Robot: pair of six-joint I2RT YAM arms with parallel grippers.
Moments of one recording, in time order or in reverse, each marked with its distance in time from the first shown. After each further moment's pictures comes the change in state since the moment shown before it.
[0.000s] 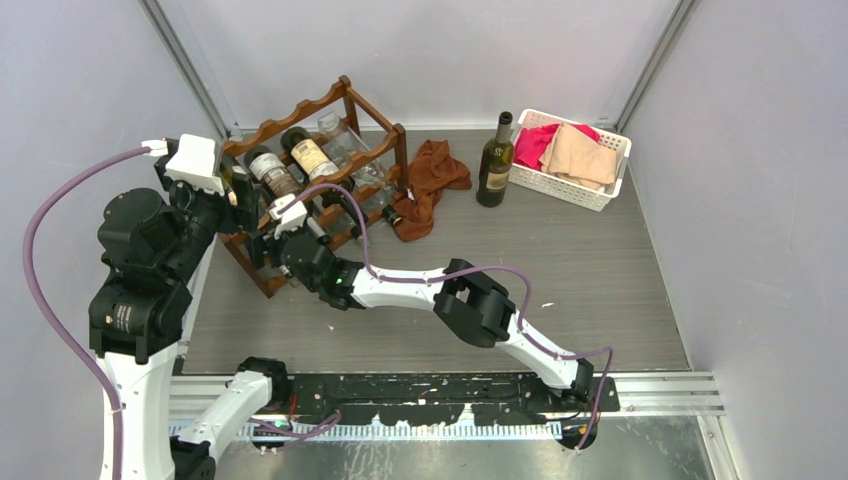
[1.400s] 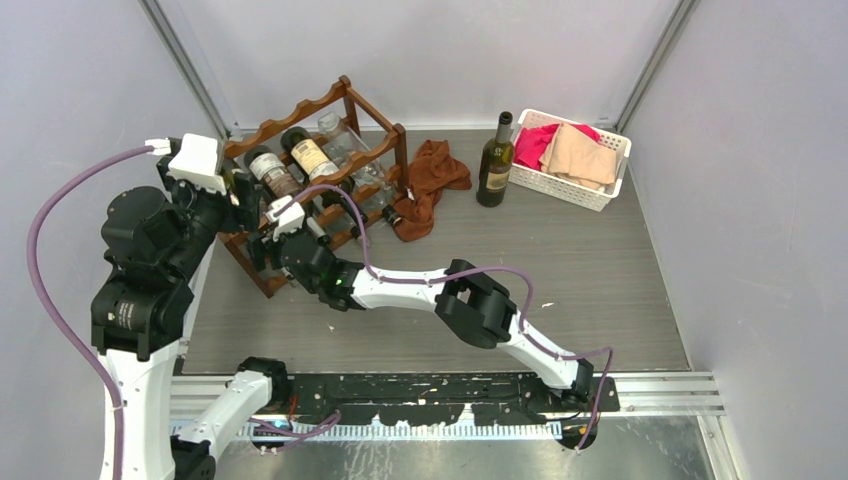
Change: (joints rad) left arm 0.000 0.006 -0.006 -0.004 -0.005 0.000; right arm 0.017 -0.014 -0.002 -0.043 0.013 -0.030
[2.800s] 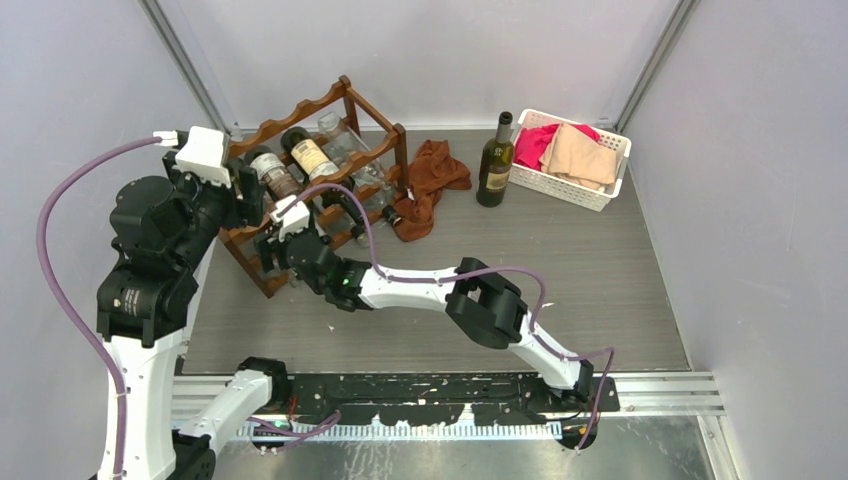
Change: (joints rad) left arm 0.000 0.032 0.005 0.000 -0.011 -0.005; right arm -0.001 -0.092 -0.106 -0.026 0.024 -0.044
